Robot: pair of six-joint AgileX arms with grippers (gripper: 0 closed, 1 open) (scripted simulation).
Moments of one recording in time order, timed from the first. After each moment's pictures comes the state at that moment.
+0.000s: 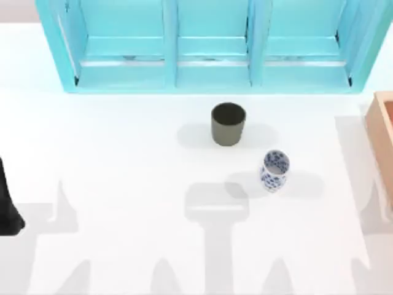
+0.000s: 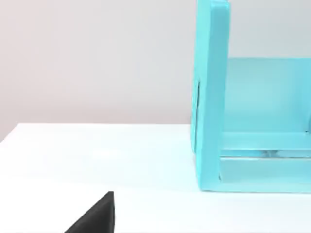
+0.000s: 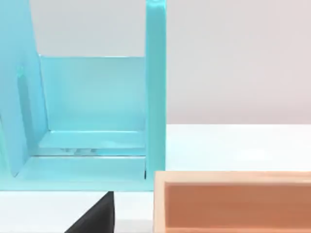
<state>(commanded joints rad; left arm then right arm) 0.00 0.00 0.00 0.00 0.00 0.00 0.00 0.00 0.00 0.00 0.00 0.00</state>
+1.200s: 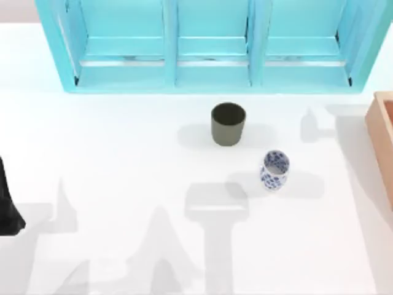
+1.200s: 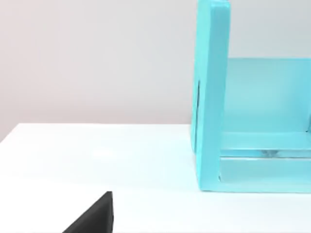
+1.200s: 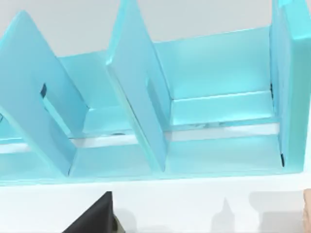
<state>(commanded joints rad) 0.00 0.00 0.00 0.00 0.00 0.00 0.26 1.02 1.17 -0.59 0.04 0.31</state>
